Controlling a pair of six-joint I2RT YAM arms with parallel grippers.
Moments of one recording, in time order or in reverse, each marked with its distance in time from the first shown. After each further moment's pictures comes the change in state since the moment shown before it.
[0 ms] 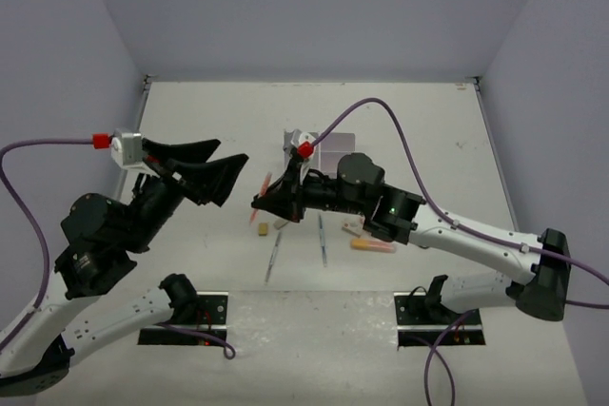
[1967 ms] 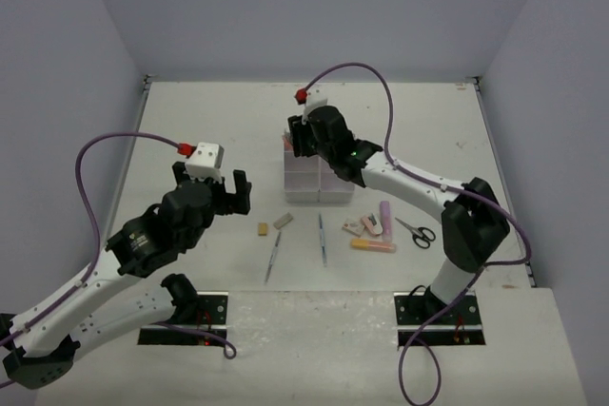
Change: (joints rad) left arm 0.032 0.116 -0.182 -0.412 -0.368 0.096; right arm -0.334 0.431 0.208 -0.158 0.491 -0.083
